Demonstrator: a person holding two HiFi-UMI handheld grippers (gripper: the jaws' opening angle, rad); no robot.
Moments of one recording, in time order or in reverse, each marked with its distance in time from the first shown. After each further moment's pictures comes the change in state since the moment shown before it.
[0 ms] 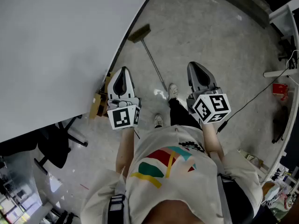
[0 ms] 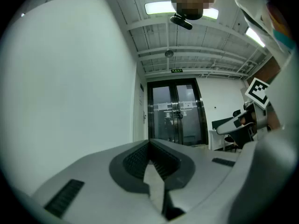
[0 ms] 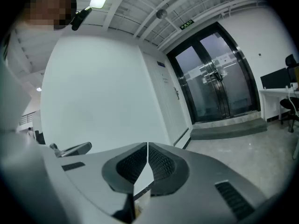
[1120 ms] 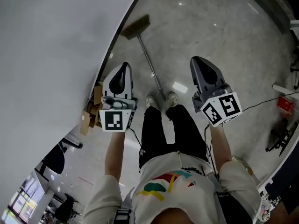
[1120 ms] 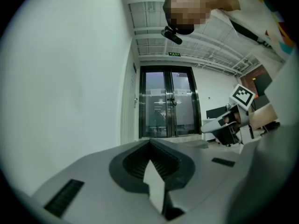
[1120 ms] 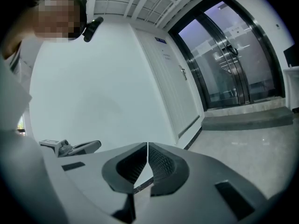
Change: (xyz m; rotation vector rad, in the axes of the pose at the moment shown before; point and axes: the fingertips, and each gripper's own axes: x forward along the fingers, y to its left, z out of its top) left arm 0.293 0.032 -0.199 -0.076 0.084 -0.149; right arm 0.299 -0.181 -0.077 -0.021 0.128 0.155
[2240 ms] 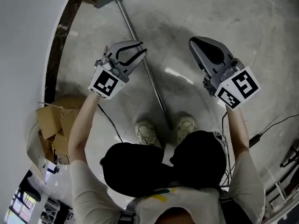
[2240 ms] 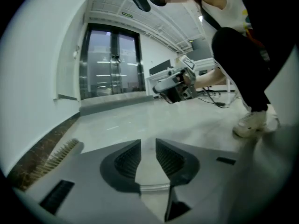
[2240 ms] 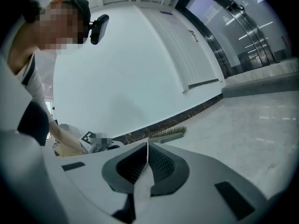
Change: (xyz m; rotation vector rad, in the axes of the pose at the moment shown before) left arm 0.073 0.009 -0.735 0.351 0.330 -0.713; right arm 0.206 -0.202 -0.570 -0.115 0.120 0.299
